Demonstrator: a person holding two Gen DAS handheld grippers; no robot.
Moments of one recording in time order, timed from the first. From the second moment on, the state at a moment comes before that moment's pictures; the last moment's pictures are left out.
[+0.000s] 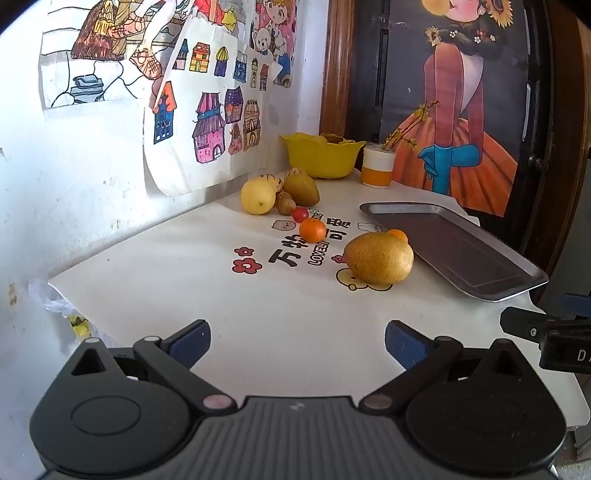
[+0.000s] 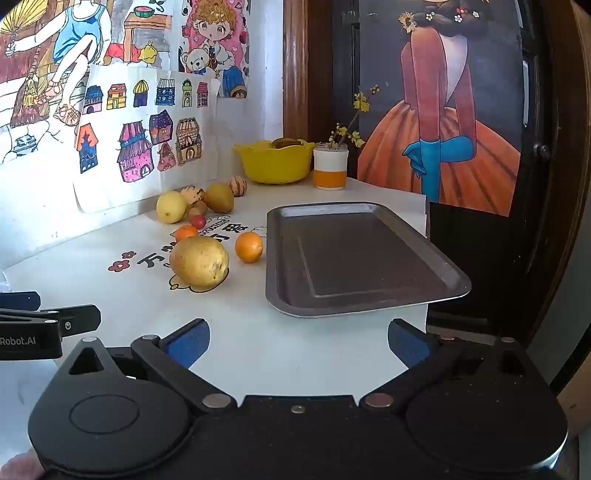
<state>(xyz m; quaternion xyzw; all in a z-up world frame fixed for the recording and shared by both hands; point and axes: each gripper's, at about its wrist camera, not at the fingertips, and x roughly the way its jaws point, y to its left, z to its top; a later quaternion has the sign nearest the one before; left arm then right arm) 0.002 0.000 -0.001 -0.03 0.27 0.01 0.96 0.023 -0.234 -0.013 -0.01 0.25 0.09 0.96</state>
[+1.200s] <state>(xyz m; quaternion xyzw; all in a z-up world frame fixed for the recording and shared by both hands) 0.003 0.001 -0.013 -0.04 0.28 0.01 0.96 0.026 -0.234 -0.018 0.00 0.26 0.09 0.96</state>
